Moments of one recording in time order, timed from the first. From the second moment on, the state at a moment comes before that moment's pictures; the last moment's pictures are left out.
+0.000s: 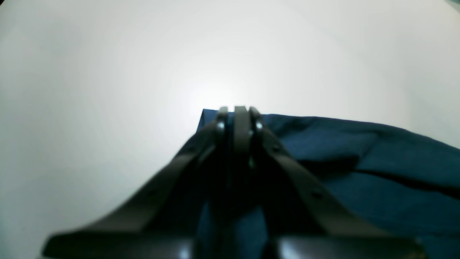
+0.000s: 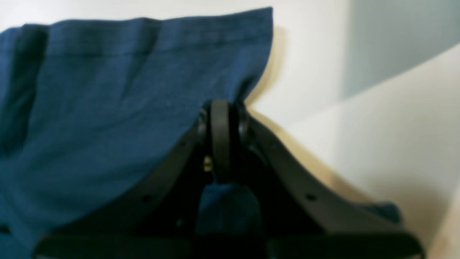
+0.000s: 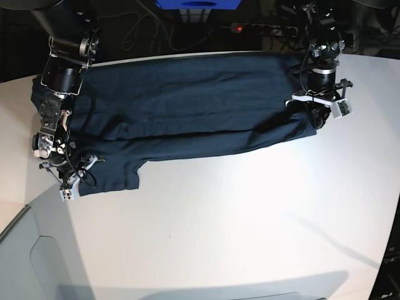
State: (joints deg) left arm 26.5 -3.6 -21.1 106.4 -19.1 -5.1 17.7; right arm 14.7 10.5 19.2 67.6 -3.4 27.2 -40.1
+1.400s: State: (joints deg) left arm 22.7 -7.3 -20.8 107.4 -18.7 -5.2 17.8; right arm 17.6 11.7 18.1 66.0 -3.4 30.2 -44.7
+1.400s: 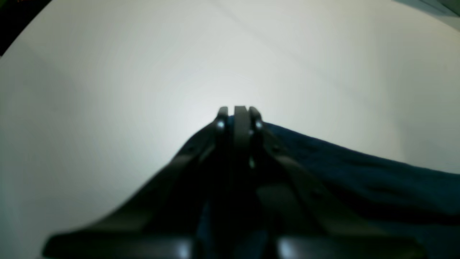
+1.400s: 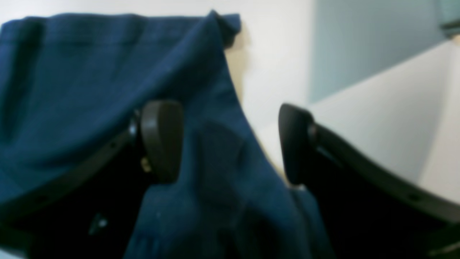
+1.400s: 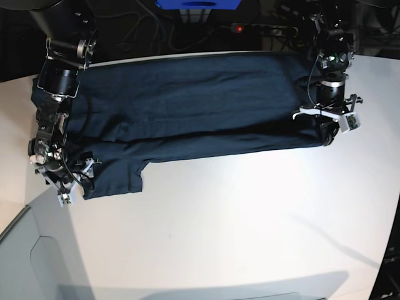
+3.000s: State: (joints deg) left arm 22.5 -7.4 -21.1 107.7 -18.8 -5.1 17.7; right arm -6.9 8.9 18.8 112.9 -3.0 33.4 -41.3
